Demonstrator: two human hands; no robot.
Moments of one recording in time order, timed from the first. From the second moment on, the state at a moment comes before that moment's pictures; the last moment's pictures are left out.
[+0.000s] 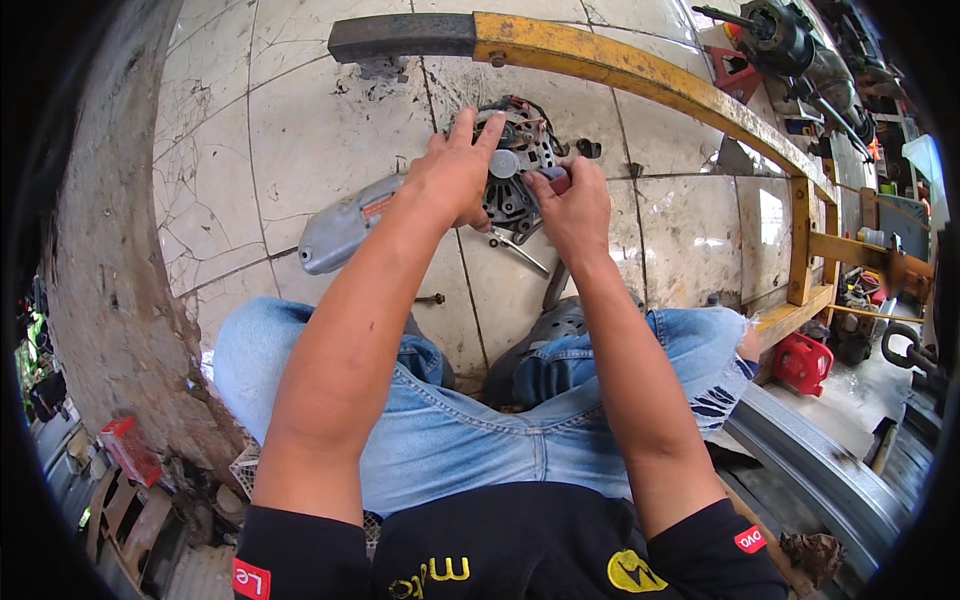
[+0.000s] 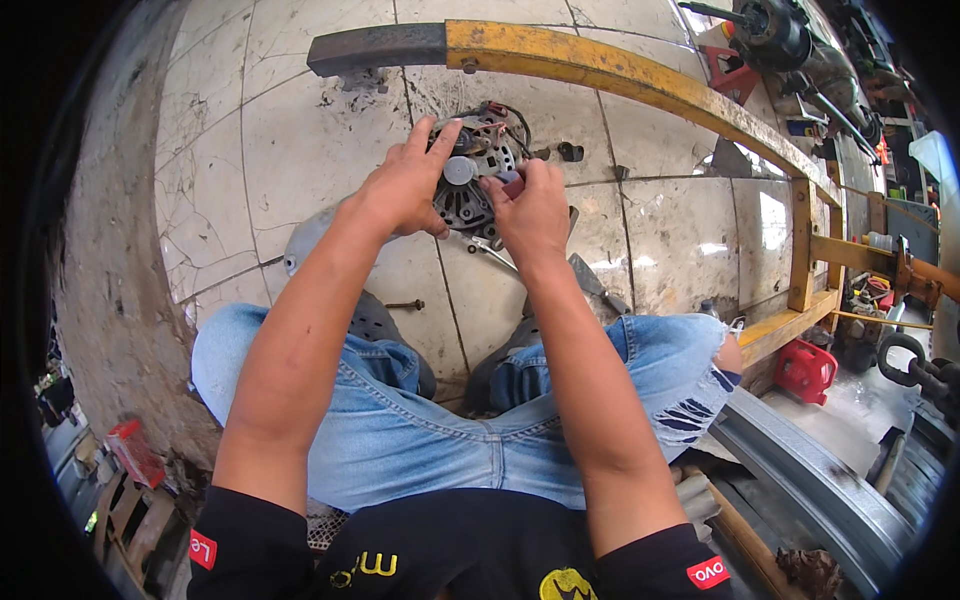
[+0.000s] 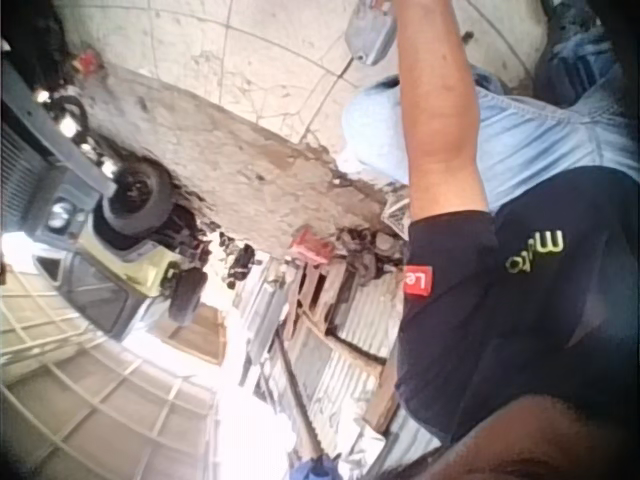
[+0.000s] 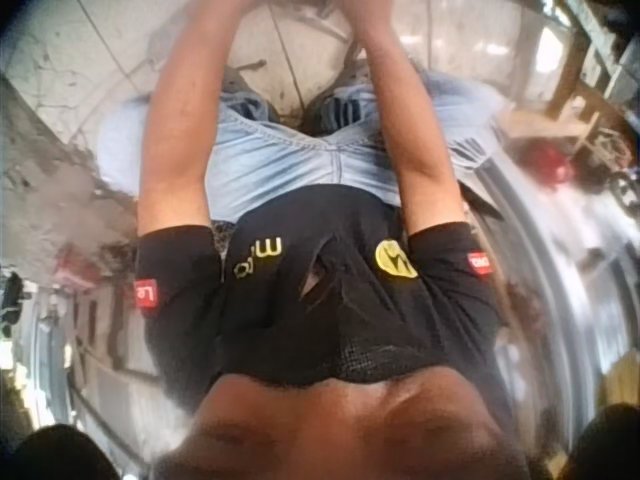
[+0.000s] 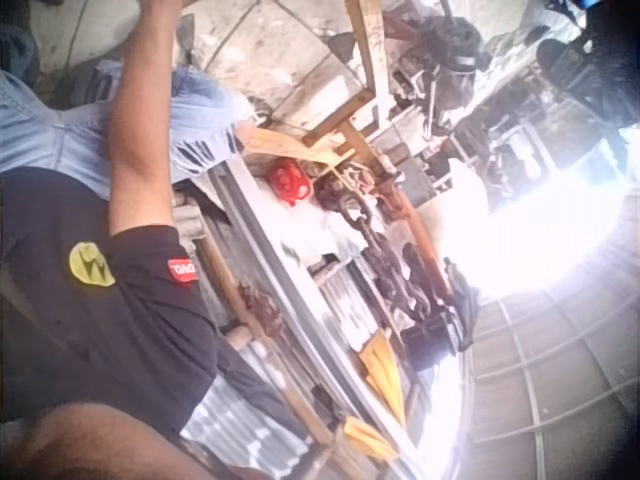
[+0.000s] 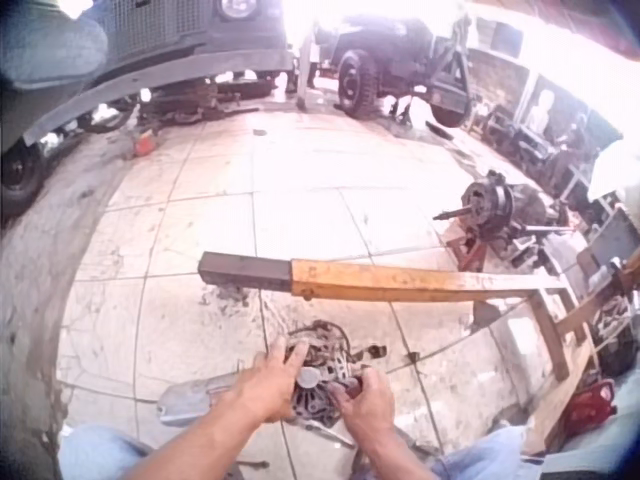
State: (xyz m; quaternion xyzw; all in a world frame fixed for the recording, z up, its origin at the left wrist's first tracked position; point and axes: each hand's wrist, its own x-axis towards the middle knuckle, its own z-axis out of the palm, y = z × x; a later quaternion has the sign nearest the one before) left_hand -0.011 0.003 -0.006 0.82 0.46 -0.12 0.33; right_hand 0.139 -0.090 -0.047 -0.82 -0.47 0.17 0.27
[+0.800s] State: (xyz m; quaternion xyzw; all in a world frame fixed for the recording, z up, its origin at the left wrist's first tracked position) left_hand -0.009 -0.002 -0.008 0.82 0.48 -0.11 0.31; right_hand 0.147 -0.097 -0.049 -0.83 -0.45 0.15 0.28
